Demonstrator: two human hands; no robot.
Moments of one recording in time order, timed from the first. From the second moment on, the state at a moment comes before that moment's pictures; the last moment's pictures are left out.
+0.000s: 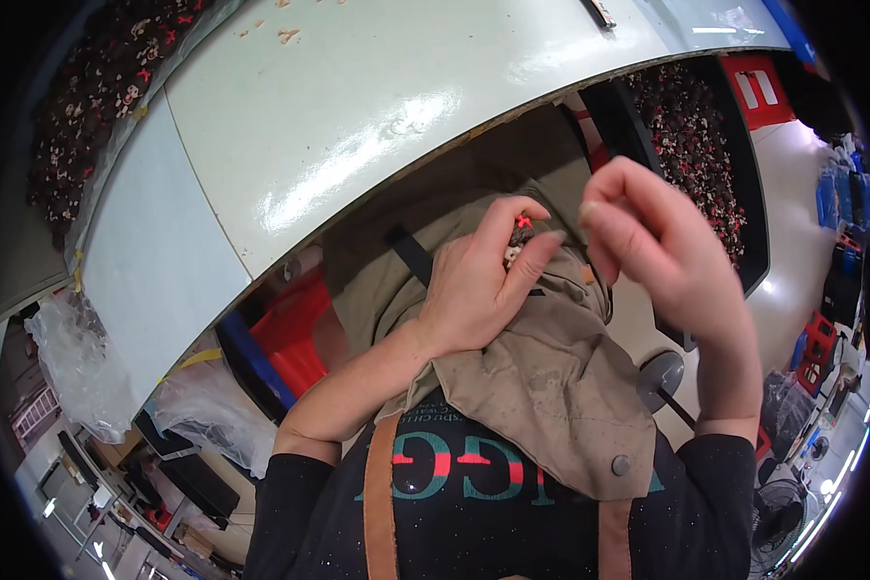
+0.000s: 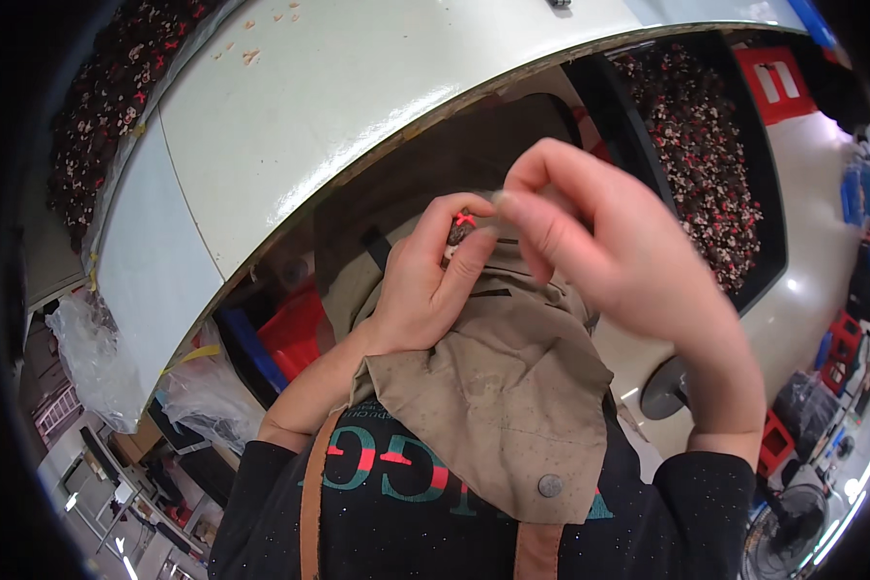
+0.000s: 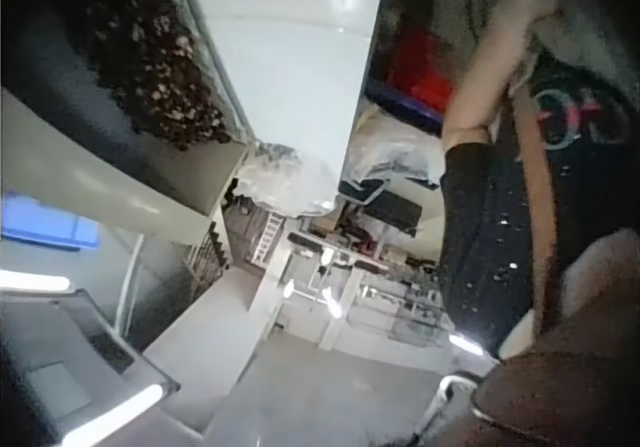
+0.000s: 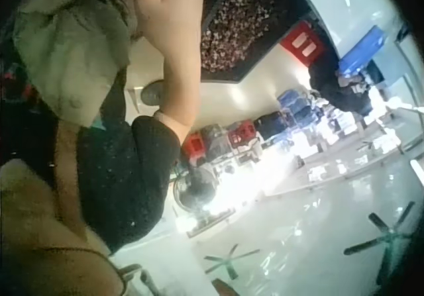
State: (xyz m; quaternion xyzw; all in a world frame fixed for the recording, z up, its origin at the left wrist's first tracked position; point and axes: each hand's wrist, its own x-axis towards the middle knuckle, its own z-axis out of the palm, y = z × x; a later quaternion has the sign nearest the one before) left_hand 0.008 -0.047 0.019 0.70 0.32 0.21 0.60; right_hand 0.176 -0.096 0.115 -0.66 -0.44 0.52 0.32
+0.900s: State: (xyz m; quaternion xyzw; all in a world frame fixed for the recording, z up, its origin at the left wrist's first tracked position) left_hand -0.002 -0.061 0.017 0.70 0.19 0.17 0.67; right_hand 0.220 -0.085 0.090 -0.55 -0.31 0.74 0.22
